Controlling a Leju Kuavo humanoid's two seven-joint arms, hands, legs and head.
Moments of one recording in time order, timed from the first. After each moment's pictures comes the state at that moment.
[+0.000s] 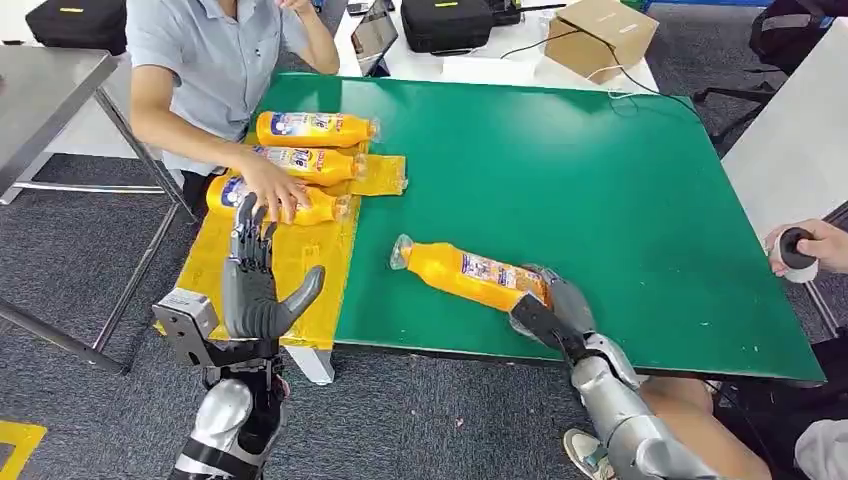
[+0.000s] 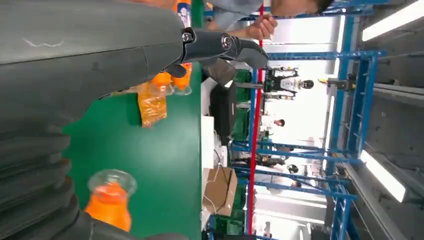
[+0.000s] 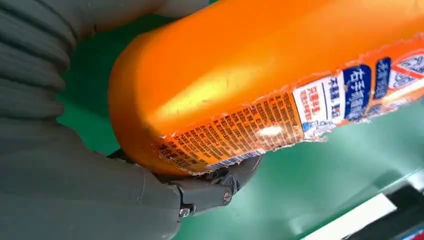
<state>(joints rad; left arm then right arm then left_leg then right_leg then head) -0.11 -0.17 -0.30 -1.54 0.09 0.25 -0.44 -0.53 0.03 0.05 -0.45 0.66 -0.20 -0.53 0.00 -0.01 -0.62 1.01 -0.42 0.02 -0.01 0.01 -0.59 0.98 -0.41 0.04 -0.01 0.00</state>
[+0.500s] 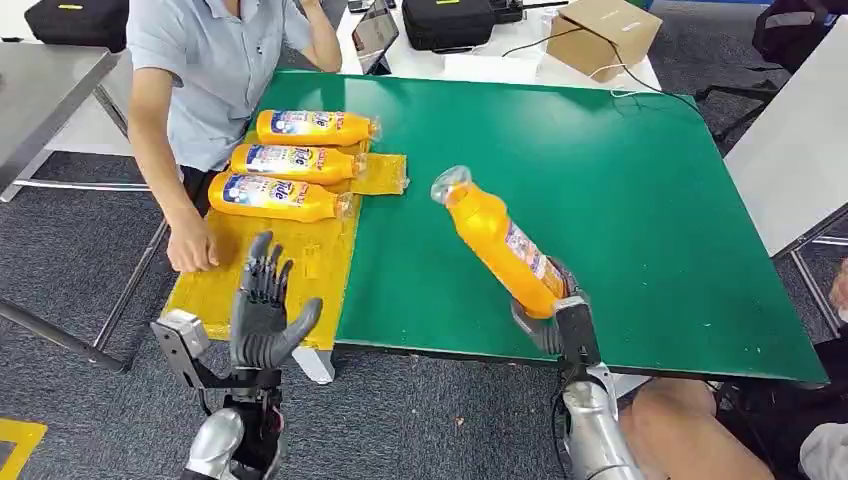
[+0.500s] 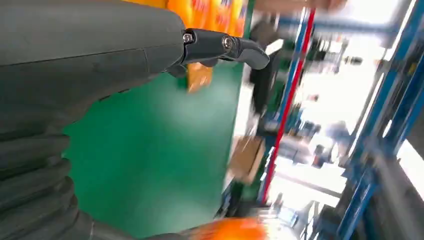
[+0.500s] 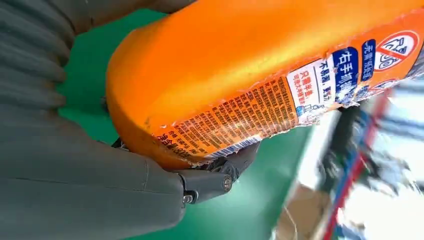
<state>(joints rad) 0.02 -0.19 -0.26 -1.54 0.18 0.04 -0.39 -0.26 0.17 -0.05 -0.92 0.19 -0.19 -0.59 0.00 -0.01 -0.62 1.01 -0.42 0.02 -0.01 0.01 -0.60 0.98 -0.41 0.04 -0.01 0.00</state>
